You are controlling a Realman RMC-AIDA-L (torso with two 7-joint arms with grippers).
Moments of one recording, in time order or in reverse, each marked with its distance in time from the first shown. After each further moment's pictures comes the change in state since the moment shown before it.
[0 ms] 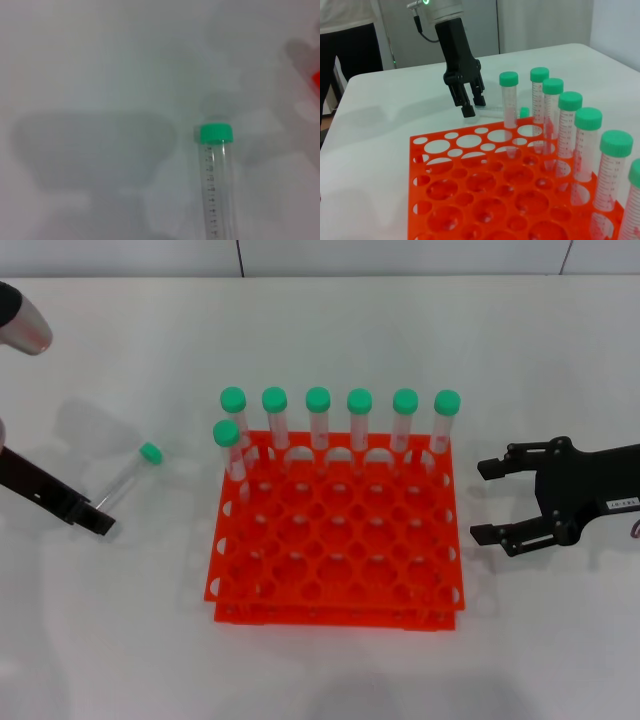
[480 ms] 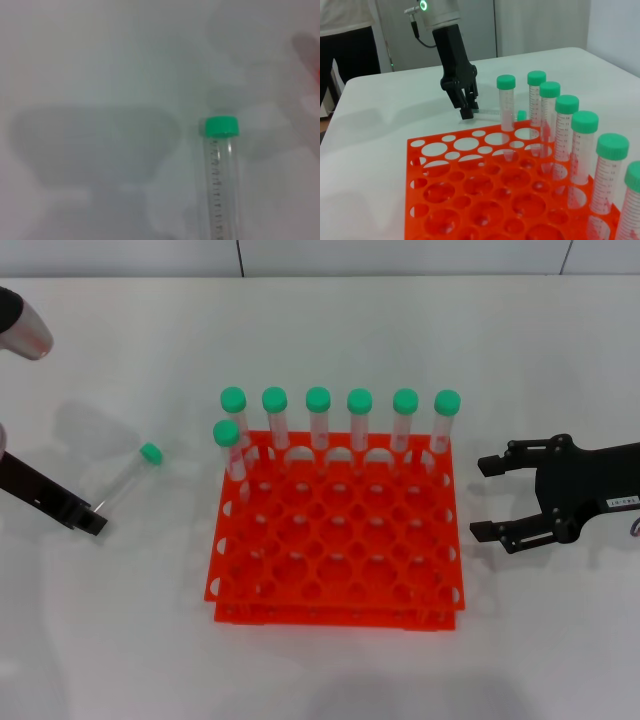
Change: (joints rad) left arm -0.002 0.001 0.000 -0.021 0.006 -0.009 -0.010; right arm -0.002 0.005 0.015 0.002 0.000 0.000 -0.011
